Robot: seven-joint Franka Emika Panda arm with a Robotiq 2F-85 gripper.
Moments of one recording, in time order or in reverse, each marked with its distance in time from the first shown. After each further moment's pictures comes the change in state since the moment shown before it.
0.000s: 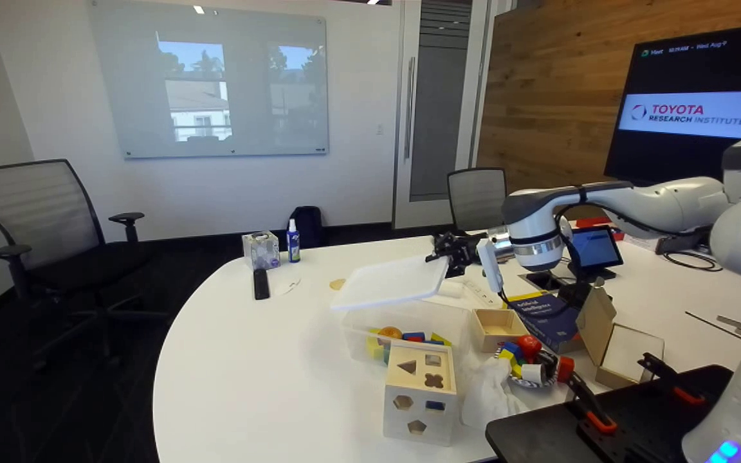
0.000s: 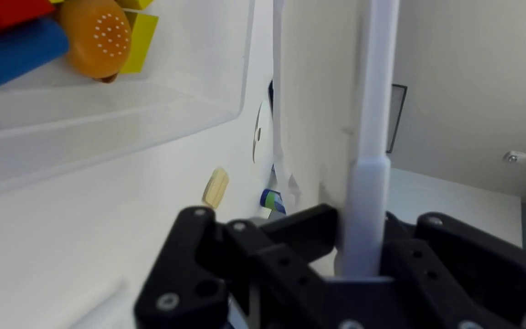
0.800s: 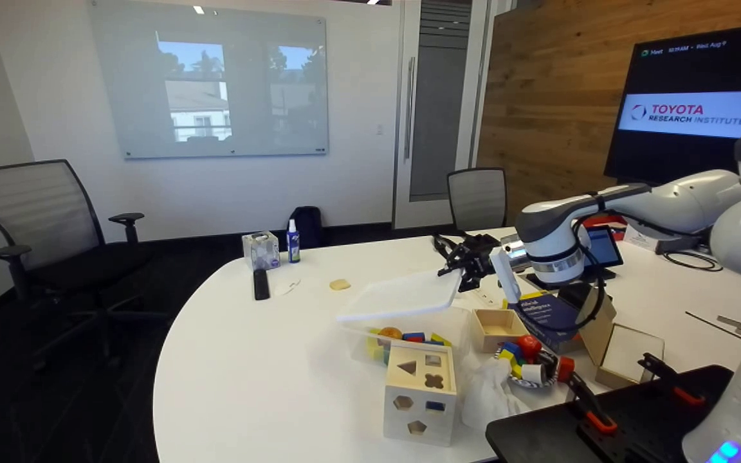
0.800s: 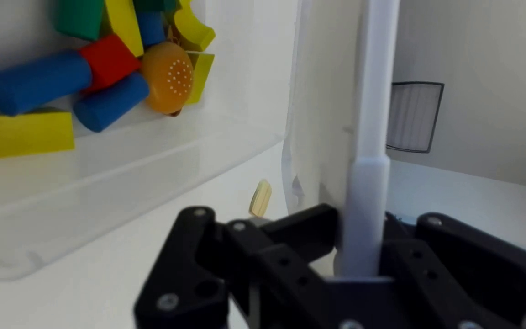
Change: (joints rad) arm -0.041 -0.100 -0.082 -0.117 -0.126 0.037 0.203
